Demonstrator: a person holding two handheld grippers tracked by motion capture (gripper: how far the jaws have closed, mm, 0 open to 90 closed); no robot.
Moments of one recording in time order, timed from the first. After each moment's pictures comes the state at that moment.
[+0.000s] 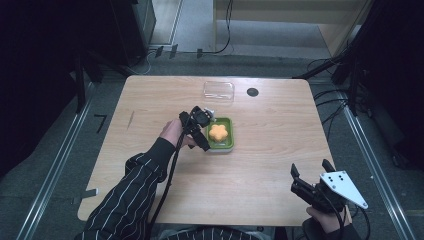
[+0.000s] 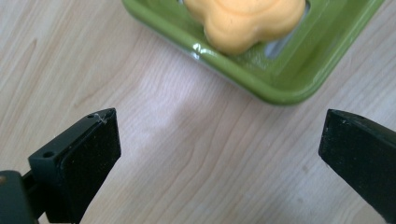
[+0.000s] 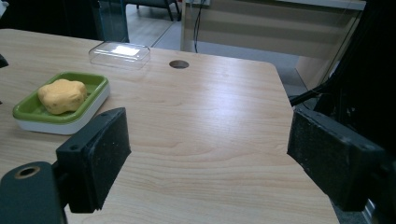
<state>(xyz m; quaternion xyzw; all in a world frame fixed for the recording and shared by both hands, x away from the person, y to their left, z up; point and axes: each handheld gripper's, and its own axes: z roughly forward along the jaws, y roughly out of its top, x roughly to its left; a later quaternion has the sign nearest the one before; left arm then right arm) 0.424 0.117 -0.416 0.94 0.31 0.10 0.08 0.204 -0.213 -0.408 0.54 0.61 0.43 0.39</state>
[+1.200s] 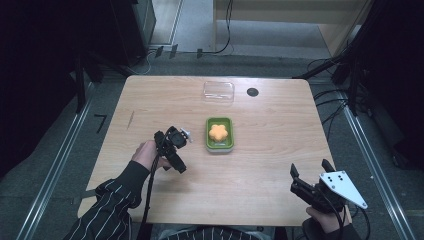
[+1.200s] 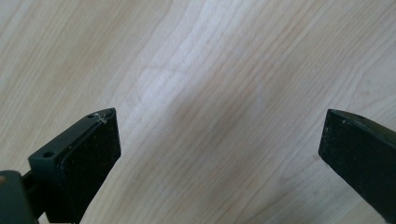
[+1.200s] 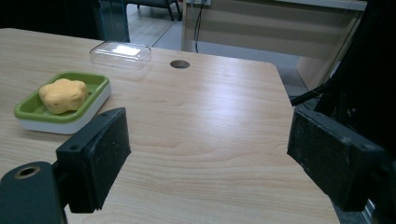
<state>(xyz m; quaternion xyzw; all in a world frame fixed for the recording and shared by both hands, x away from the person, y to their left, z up) 0.361 0.179 -0.427 0.94 0.33 0.09 0.04 0.204 -0.213 -0.408 0.53 0.61 0.43 0.39</state>
